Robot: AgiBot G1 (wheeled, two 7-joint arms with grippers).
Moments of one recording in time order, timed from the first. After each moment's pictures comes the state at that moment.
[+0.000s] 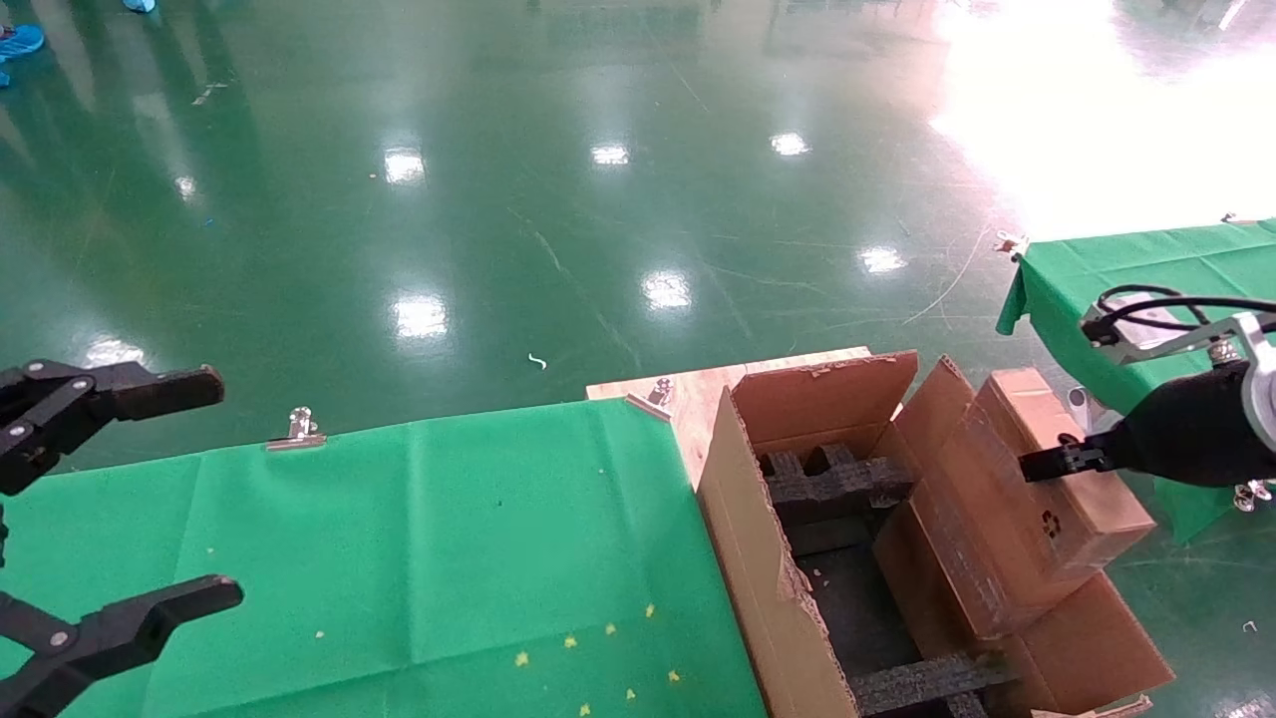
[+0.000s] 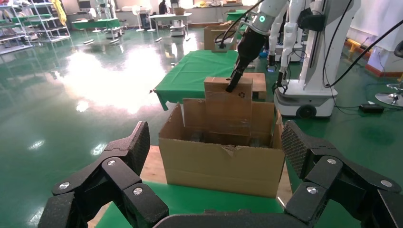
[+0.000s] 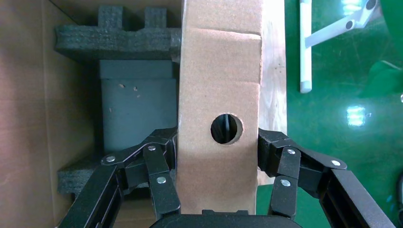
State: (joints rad) left arm -1.08 0.57 0.36 -1.24 0.65 1.45 -0.13; right arm 2.35 -0.30 -1.96 1.35 -1.66 -1.14 1.69
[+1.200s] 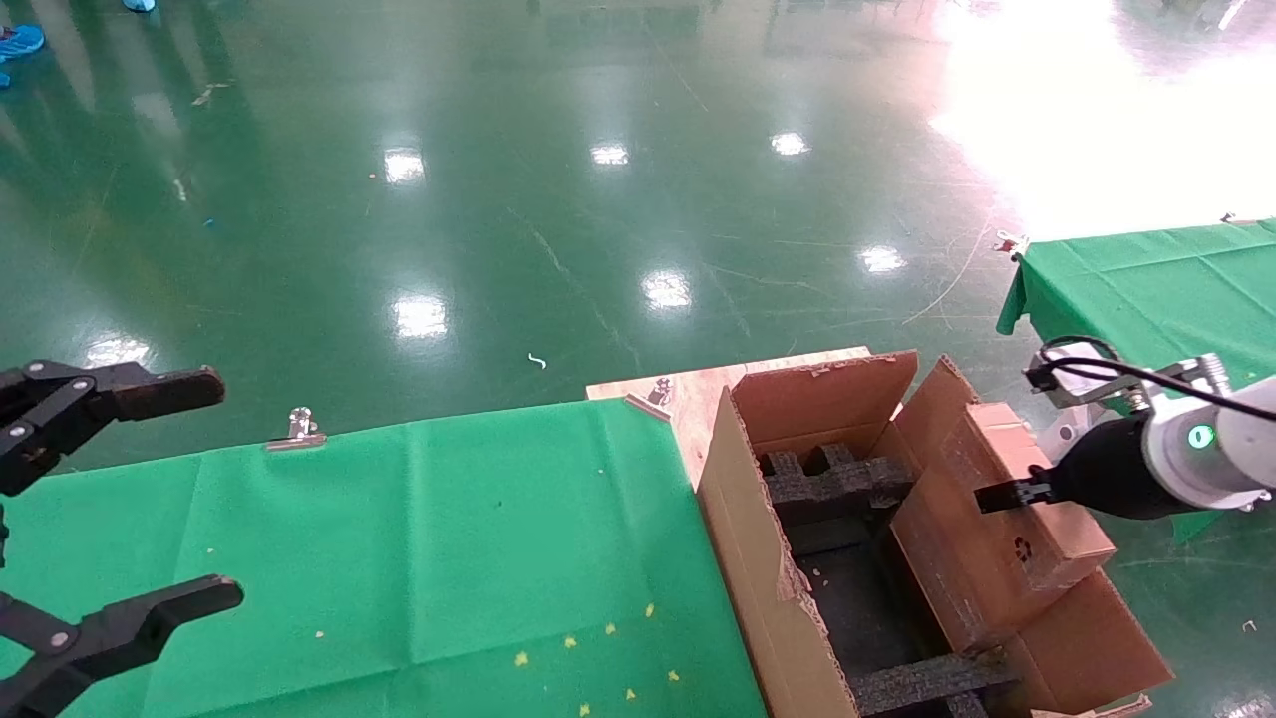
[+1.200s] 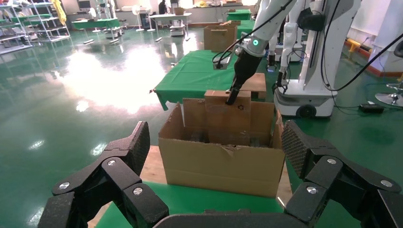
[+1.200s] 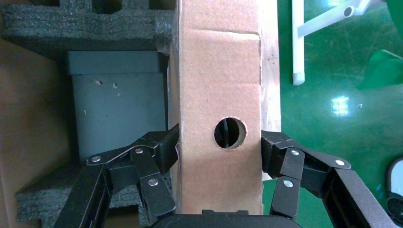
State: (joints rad) left arm -1.08 0.57 0.36 -1.24 0.65 1.45 -0.13; right arm 2.16 -0.39 -2.04 1.35 -1.79 -0.94 1.88
